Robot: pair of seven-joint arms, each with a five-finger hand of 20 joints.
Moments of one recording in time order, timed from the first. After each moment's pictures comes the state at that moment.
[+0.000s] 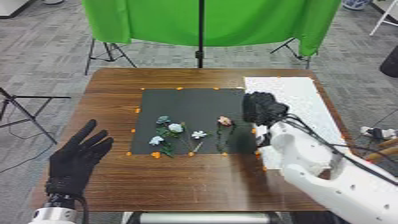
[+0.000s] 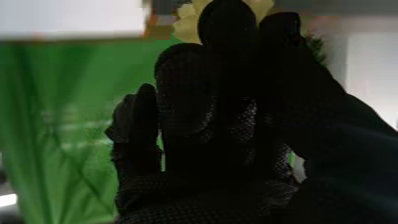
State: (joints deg) left arm 138.7 -57.7 -96.7 -125.3 31.4 8.6 21.6; right arm -67.5 -38.5 36.8 -109.6 -125.3 4.1 32.1
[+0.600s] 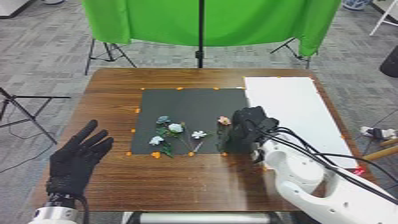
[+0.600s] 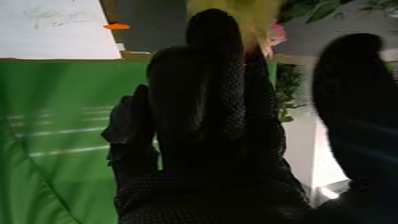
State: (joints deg) left arm 138.3 -58.3 -96.7 -125.3 31.4 8.9 21.0; right arm -72.5 -39.1 37.5 -110.7 -131.1 2.9 29.0
